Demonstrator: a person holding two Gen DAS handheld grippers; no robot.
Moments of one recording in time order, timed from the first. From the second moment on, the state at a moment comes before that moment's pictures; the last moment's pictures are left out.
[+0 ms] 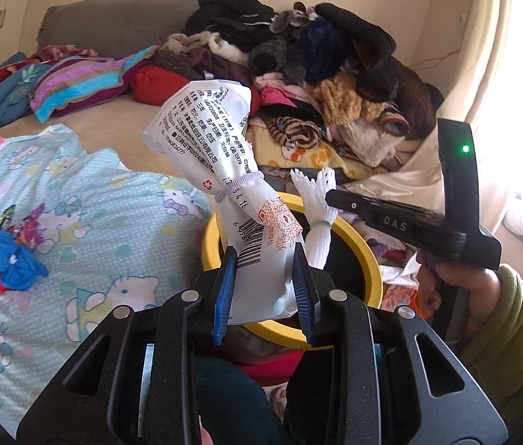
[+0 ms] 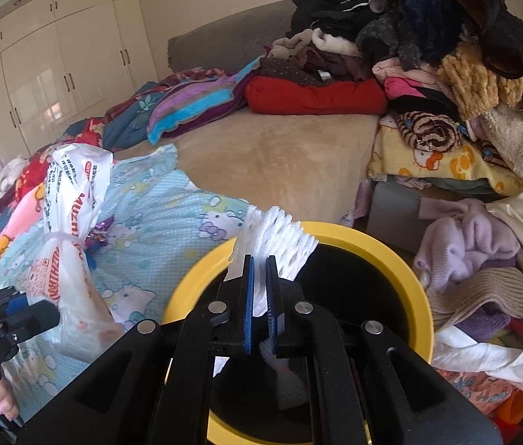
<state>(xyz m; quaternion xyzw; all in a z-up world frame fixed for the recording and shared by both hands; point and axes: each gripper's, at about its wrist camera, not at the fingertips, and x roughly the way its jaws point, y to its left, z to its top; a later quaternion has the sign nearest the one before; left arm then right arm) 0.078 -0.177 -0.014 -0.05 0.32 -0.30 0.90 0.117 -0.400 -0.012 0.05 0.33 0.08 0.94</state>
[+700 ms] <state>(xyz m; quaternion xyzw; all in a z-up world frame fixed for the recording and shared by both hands) 0.098 -0.236 -0.046 -0.02 0.37 -0.34 0.86 0.126 -0.449 -0.036 0.07 0.36 0.03 0.93</state>
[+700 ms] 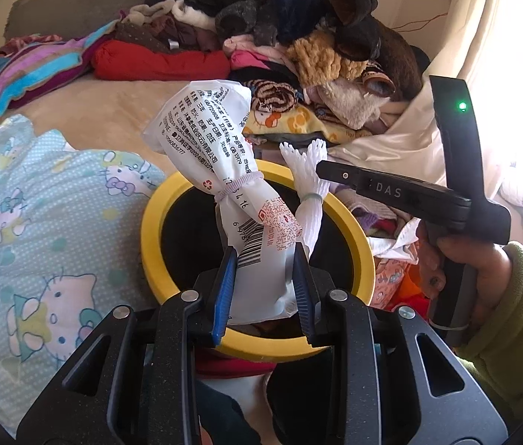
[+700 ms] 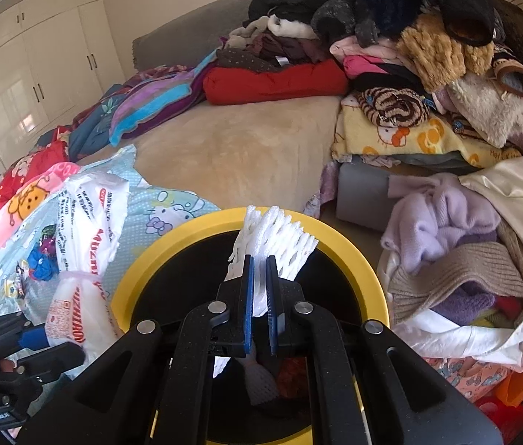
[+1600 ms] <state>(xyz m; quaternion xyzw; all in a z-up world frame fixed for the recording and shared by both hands) 0.103 -0.211 -0.039 -0.04 0.34 -0.29 0.89 0.125 -0.438 -0.037 0.08 0.35 0.03 0.93</state>
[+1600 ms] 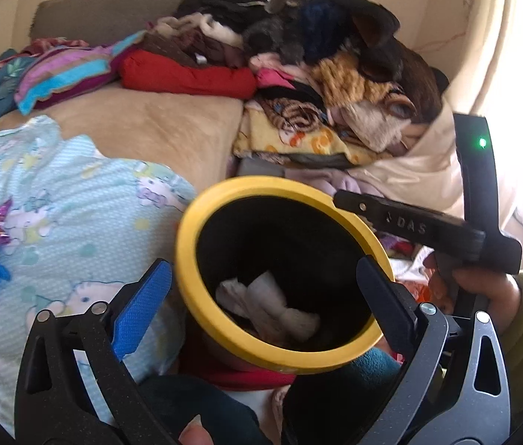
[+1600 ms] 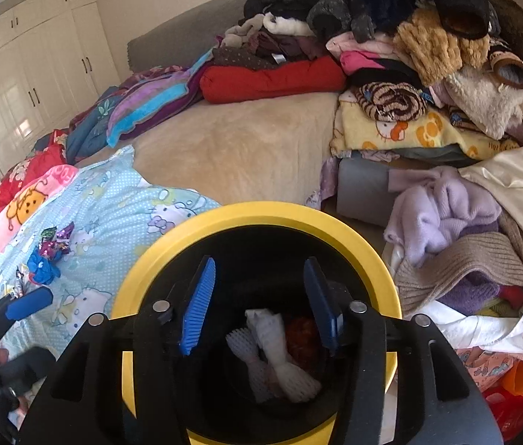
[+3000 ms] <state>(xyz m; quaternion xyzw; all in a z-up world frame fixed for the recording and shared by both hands) 0.077 -0.068 0.006 -0.09 0.24 -0.13 0.96 0.093 -0.317 0.015 0.05 0.26 0.12 0.96</state>
